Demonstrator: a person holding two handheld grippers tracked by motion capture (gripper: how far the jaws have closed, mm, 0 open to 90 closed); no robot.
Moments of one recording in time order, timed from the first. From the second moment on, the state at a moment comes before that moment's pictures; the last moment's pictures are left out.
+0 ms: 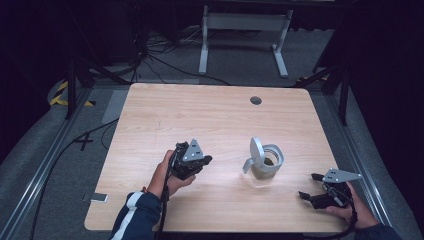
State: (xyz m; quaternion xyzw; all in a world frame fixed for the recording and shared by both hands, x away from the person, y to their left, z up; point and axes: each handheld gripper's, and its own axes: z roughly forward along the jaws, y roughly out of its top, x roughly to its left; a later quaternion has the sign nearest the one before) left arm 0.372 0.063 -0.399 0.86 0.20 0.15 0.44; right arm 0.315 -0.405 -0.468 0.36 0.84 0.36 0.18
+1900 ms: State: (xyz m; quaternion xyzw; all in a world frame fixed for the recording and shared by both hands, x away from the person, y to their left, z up) left arm 0.386 -0.051 -0.354 0.88 0.10 0.14 0.45; right arm 0.315 -0.405 -0.468 0.36 0.84 0.36 0.18
